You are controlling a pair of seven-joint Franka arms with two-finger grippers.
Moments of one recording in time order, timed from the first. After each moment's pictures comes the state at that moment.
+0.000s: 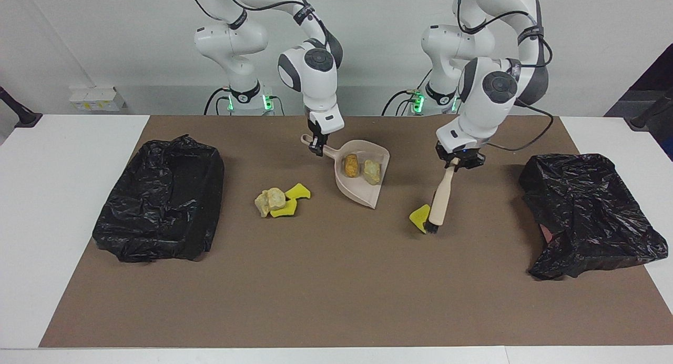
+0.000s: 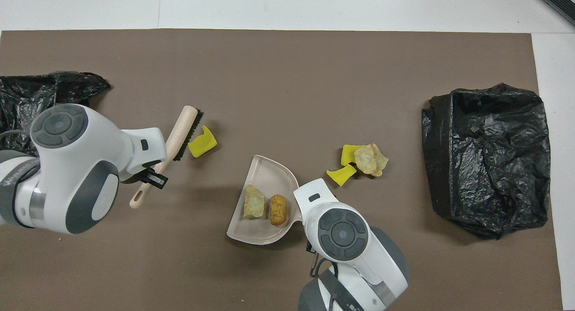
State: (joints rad) left arm -0.23 0.03 -0.01 -2.07 0.03 1.98 0.31; right arm 0.19 -0.01 0.48 -2.26 0.00 2.25 -0.54
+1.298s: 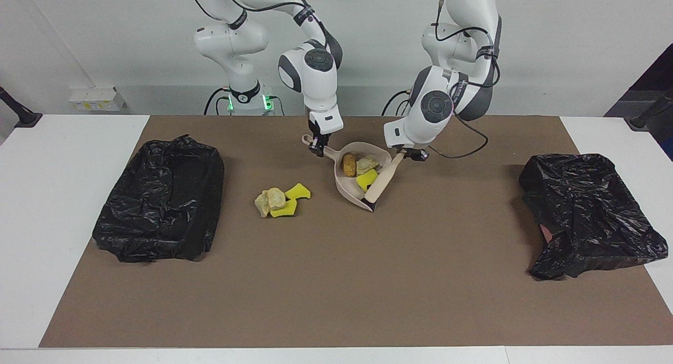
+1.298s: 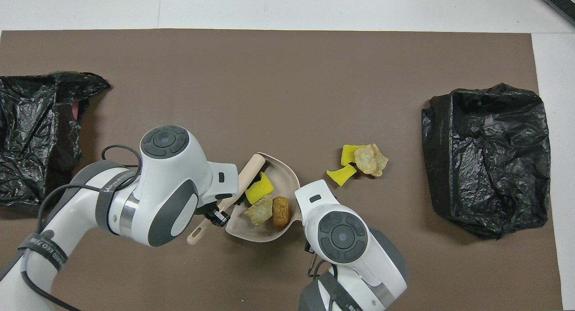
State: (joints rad) left arm -0.45 0.08 -0.04 -2.08 -0.18 1.81 0.28; right arm 0.19 -0.01 0.48 -2.28 0.00 2.26 -0.51
